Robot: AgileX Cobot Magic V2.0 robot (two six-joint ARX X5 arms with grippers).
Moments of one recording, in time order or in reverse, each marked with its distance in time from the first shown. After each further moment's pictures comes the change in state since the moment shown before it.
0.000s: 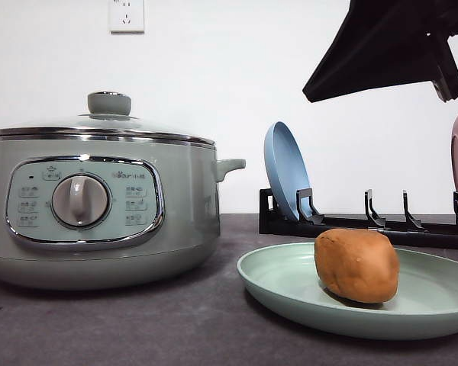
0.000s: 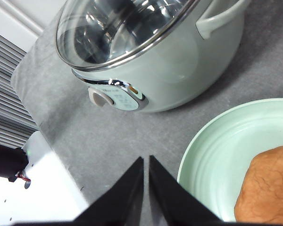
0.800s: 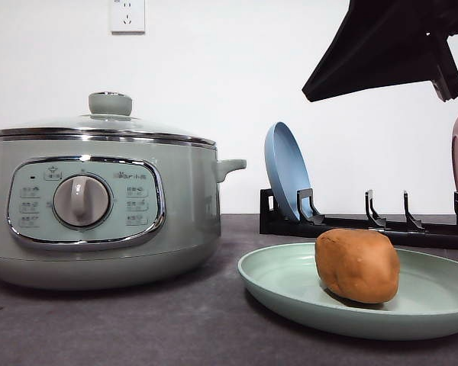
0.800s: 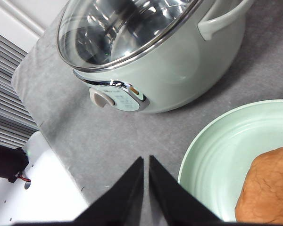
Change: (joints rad) left_arx 0.418 -0.628 -0.583 0.938 -0.038 0.117; right_arx 0.000 0.000 0.000 0.000 0.000 0.000
